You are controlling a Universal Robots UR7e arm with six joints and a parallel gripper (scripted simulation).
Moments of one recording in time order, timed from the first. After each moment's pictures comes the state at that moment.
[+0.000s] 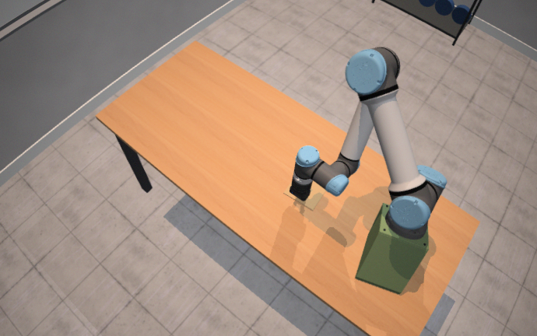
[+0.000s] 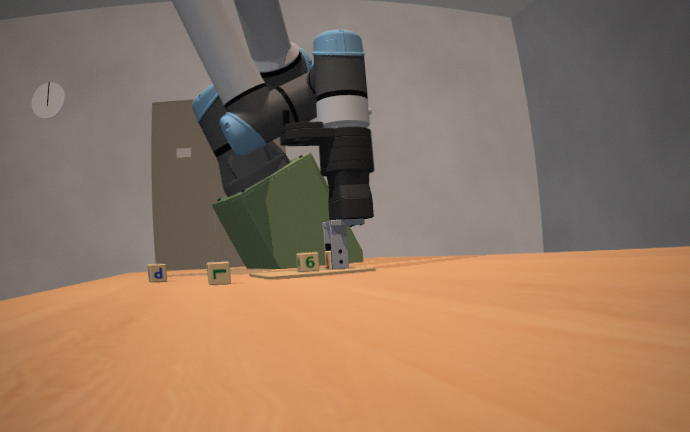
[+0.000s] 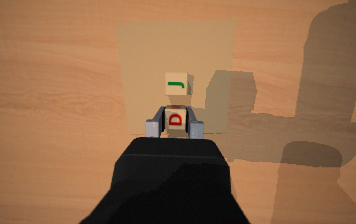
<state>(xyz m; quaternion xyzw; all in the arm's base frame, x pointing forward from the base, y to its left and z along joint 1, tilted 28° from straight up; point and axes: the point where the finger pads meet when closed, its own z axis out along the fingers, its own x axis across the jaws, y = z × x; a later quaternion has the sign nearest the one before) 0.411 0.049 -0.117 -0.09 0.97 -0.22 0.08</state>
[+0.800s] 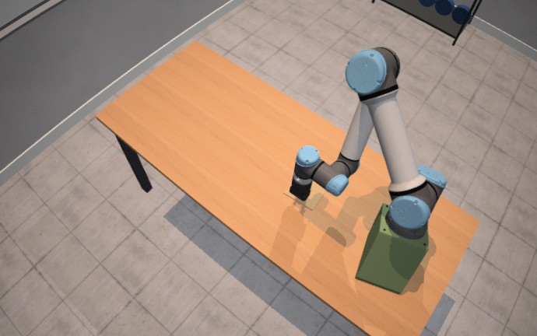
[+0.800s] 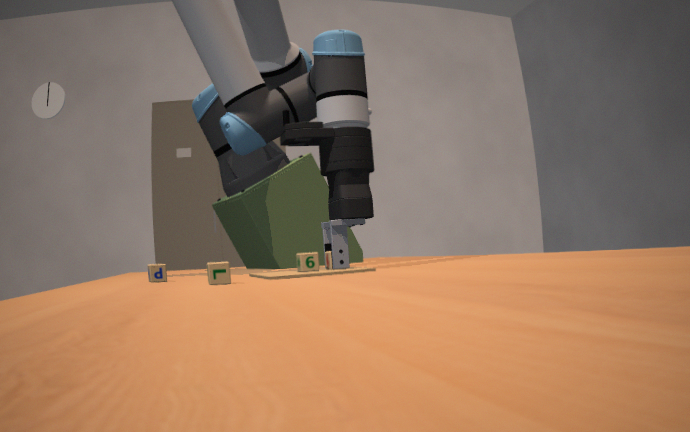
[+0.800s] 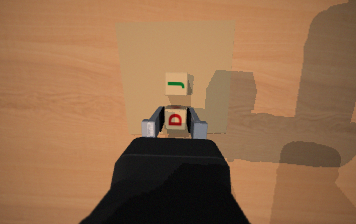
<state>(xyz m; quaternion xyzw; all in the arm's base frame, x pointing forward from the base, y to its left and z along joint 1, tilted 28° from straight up) 0.411 0.049 -0.117 -0.09 0.97 -0.22 0.08</state>
